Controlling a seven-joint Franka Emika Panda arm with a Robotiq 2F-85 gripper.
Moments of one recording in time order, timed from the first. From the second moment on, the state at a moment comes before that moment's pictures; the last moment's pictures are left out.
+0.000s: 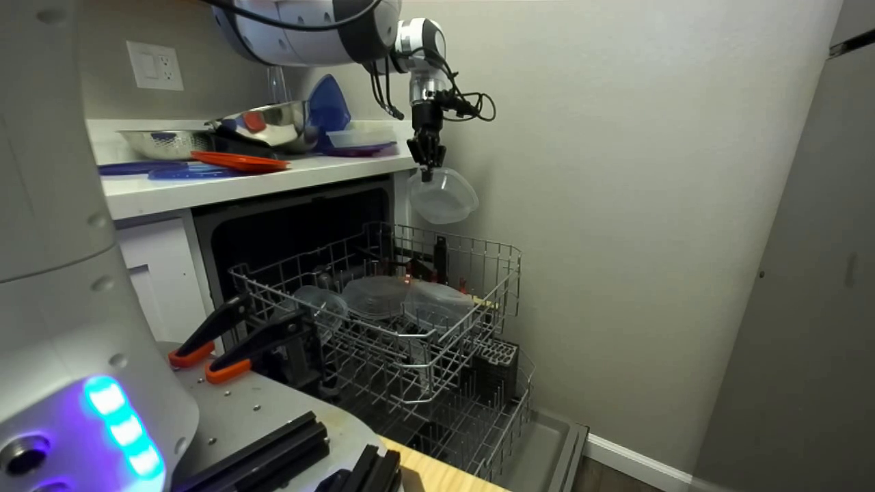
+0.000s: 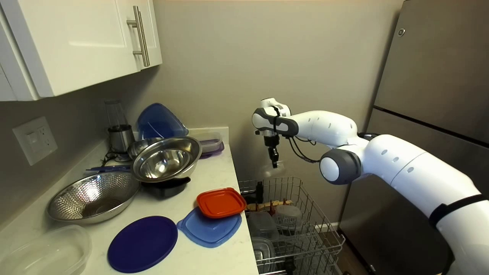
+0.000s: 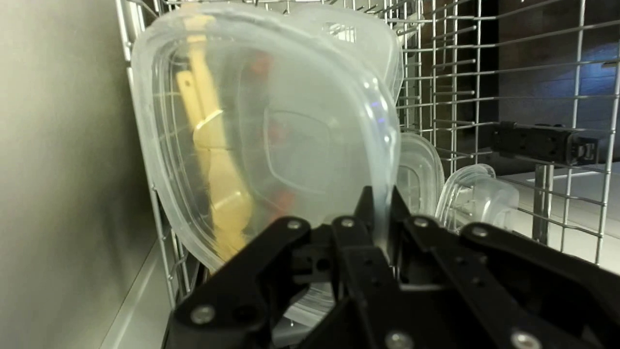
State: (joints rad) arm 0.19 1.31 0.03 -0.37 -0.09 1.45 -1.20
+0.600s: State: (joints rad) arm 0.35 1.30 0.00 -0.36 -0.14 1.46 -1.20
